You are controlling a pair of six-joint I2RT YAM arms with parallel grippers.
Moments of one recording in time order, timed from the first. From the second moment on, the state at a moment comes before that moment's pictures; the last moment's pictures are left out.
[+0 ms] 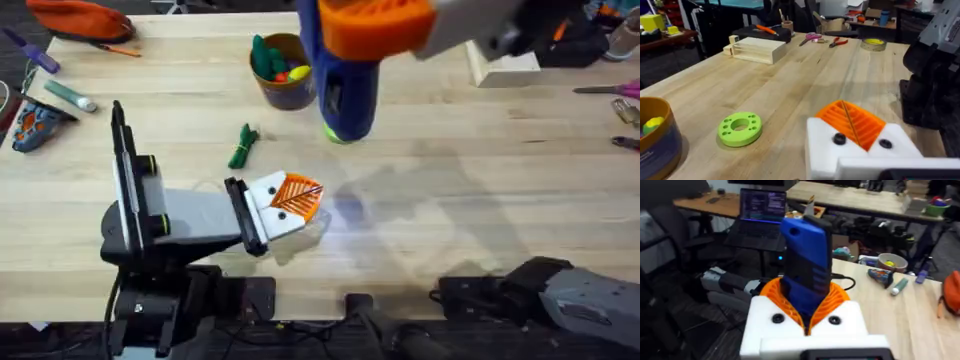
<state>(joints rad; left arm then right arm) -0.02 0.01 0.01 -0.12 1.15 0.10 0.49 1.28 1.41 -0.41 -1.38 -0.36</state>
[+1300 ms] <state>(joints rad) -0.02 0.01 0.01 -0.12 1.15 0.10 0.40 1.52 1.41 -0.30 -1.25 -0.39</state>
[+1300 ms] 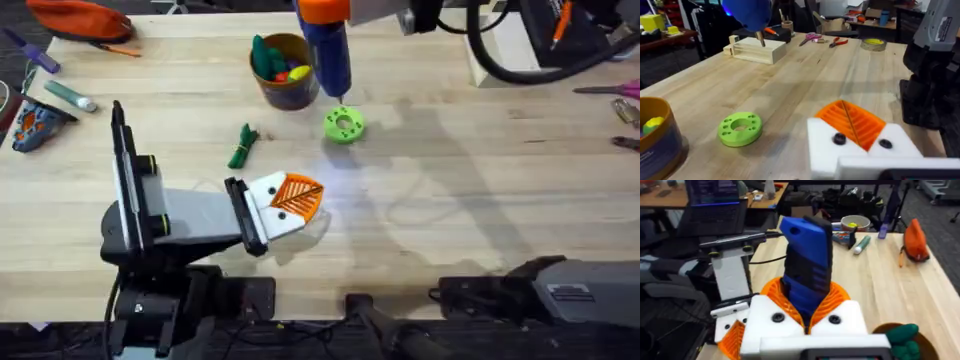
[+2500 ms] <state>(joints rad) -0.02 0.01 0.01 -0.12 1.15 0.10 0.48 1.52 1.27 0.14 -1.17 -0.11</state>
